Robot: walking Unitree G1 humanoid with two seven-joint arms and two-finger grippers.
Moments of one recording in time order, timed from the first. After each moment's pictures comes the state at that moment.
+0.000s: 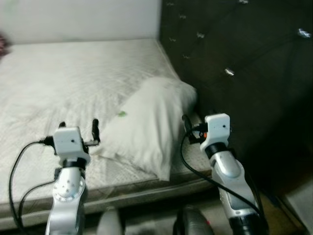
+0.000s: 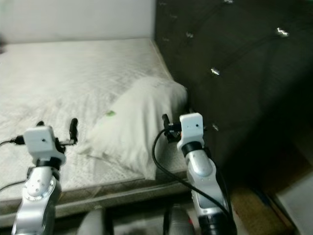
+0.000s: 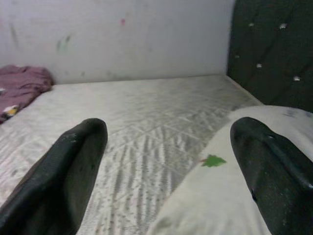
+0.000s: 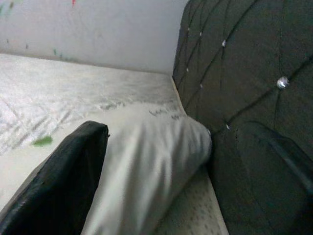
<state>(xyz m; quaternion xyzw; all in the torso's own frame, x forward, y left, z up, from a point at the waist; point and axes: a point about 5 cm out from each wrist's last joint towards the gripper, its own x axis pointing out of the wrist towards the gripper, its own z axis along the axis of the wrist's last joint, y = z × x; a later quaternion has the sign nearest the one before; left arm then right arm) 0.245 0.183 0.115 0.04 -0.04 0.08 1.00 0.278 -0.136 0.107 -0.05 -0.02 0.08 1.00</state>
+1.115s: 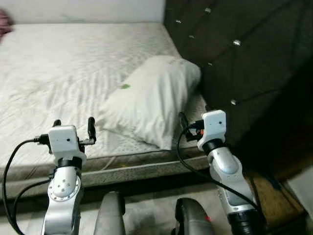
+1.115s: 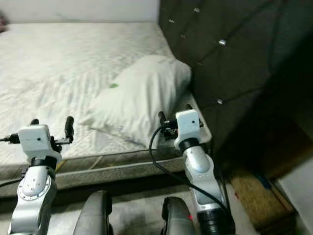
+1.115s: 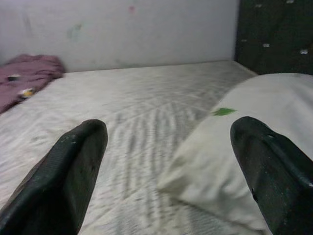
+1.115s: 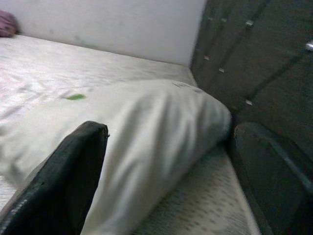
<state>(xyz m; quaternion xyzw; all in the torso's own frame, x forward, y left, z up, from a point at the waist) 0.242 0.190 0.113 0.05 -0.04 0.08 0.99 0.287 -0.130 0.118 -0.07 -0.03 0.11 0.99</state>
